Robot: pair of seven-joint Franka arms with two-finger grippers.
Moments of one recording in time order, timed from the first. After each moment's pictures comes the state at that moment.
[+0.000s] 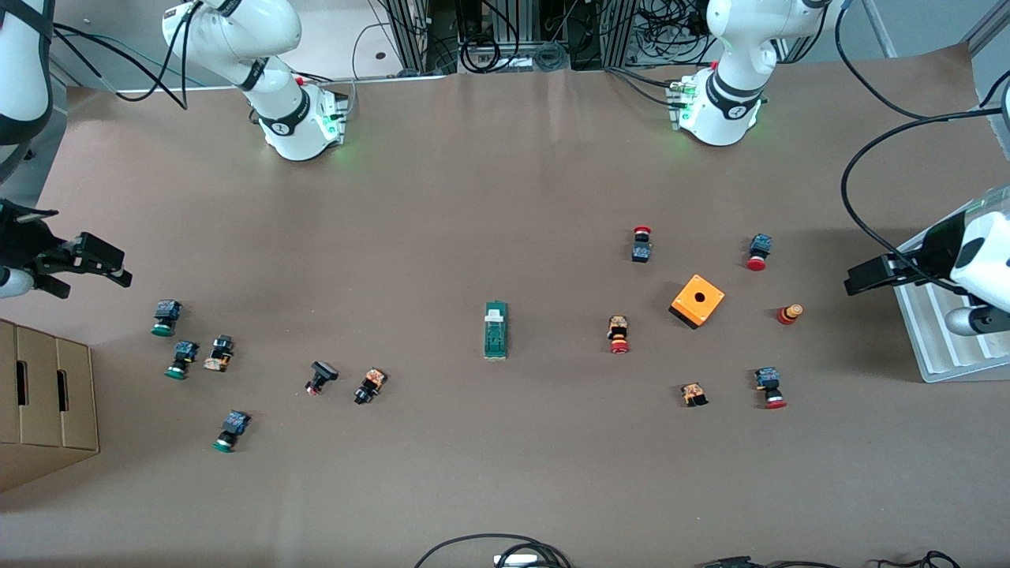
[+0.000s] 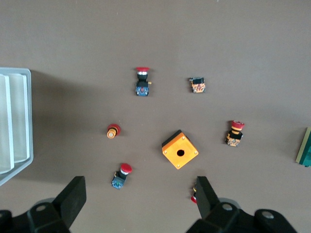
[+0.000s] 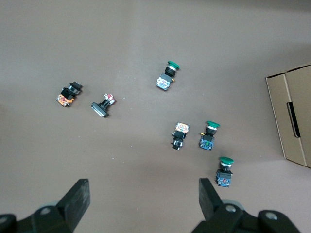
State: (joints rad) left arm 0.04 0.23 -0.08 -1.34 -0.02 1.51 -0.16; right arm 0.09 -0.05 -0.24 -1.80 0.08 1.83 -0.27
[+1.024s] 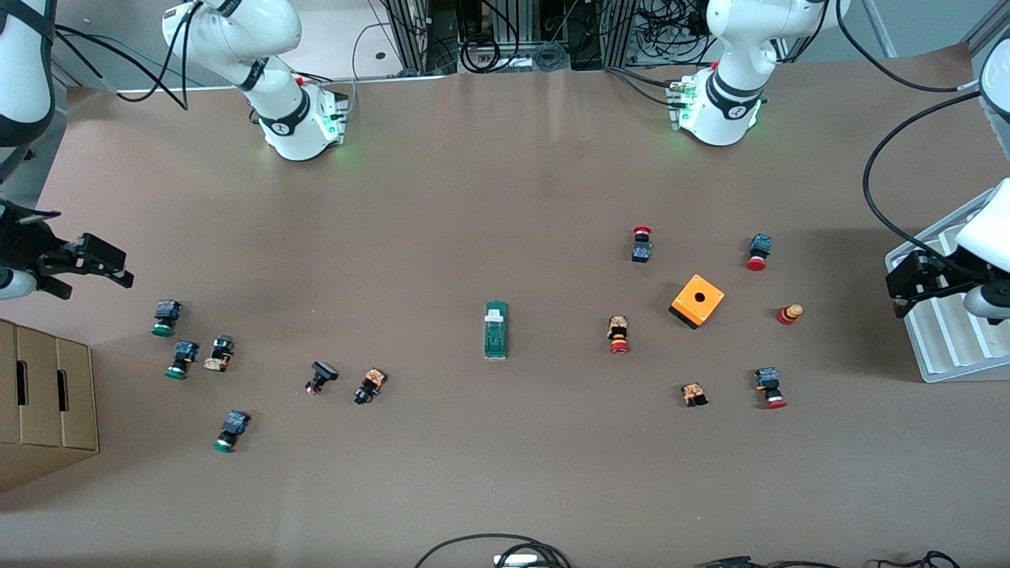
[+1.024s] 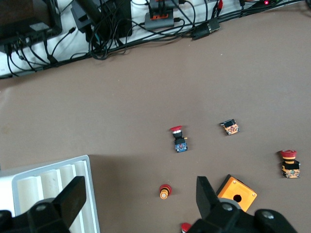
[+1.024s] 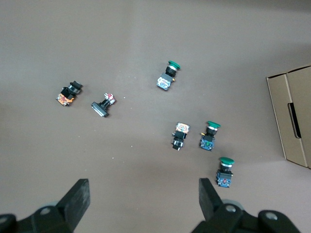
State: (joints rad) left arm 0.04 0.13 -0.09 -1.49 0.16 1.84 0.08; right arm 0.09 -0.05 -0.24 -1.80 0.08 1.84 -0.28
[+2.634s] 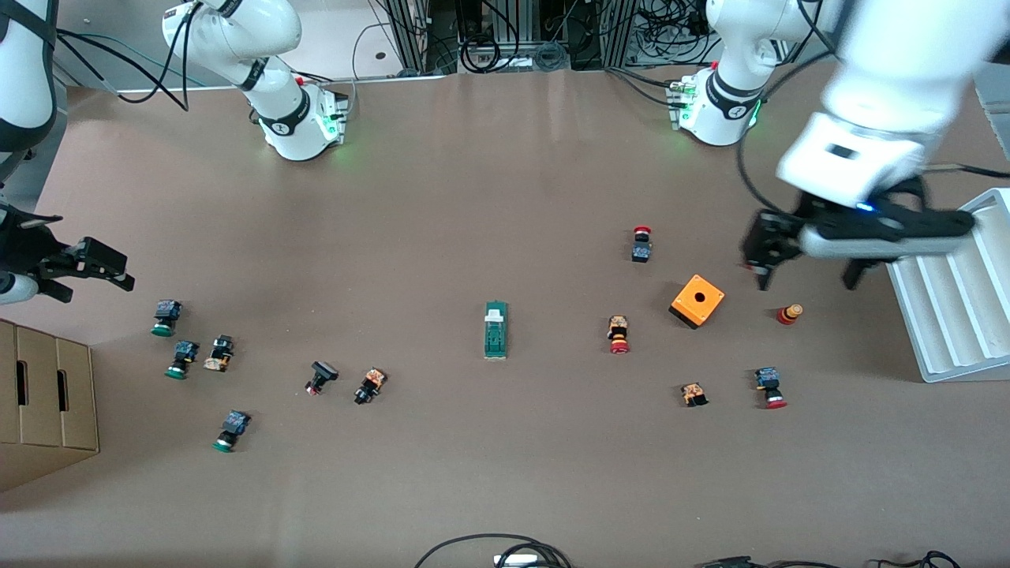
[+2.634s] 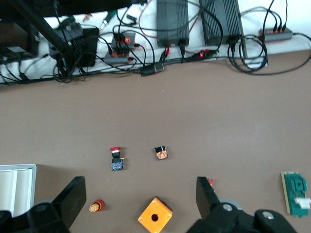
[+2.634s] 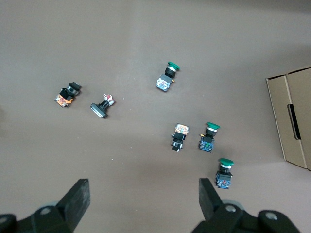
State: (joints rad) left arm -0.29 0.07 -0.16 -1.47 0.31 1.86 -0.44; right arm 0.09 -0.03 -0.24 -1.78 0.08 1.84 -0.28
